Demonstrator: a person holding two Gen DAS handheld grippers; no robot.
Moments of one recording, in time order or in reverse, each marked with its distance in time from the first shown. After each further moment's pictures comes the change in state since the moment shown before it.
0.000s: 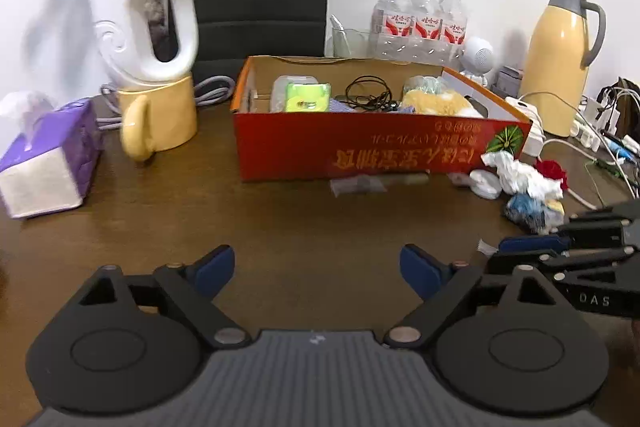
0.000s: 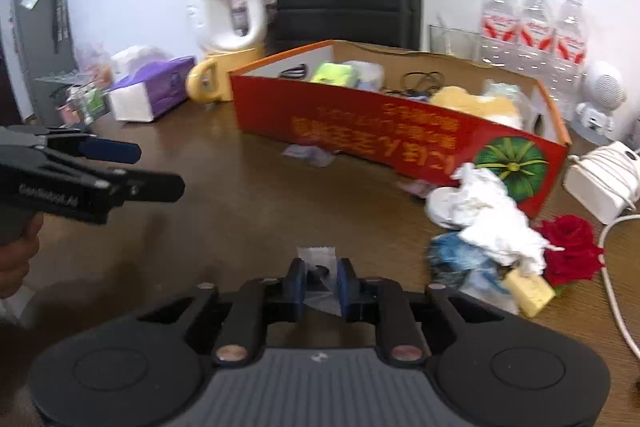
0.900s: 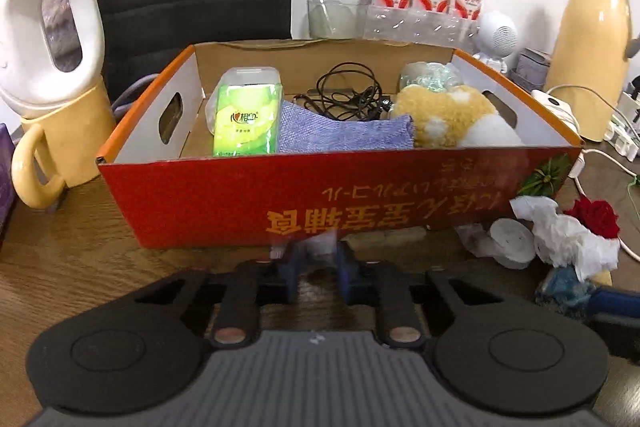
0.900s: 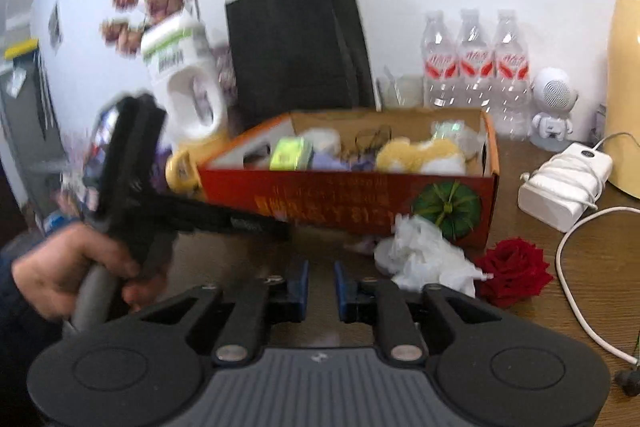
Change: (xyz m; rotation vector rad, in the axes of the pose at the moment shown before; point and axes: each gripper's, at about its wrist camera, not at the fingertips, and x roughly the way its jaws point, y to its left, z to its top) left arm 0.101 -0.043 0.047 0.014 0.072 0.032; right arm -0.033 -0.041 0.004 0.135 -0.164 0.017
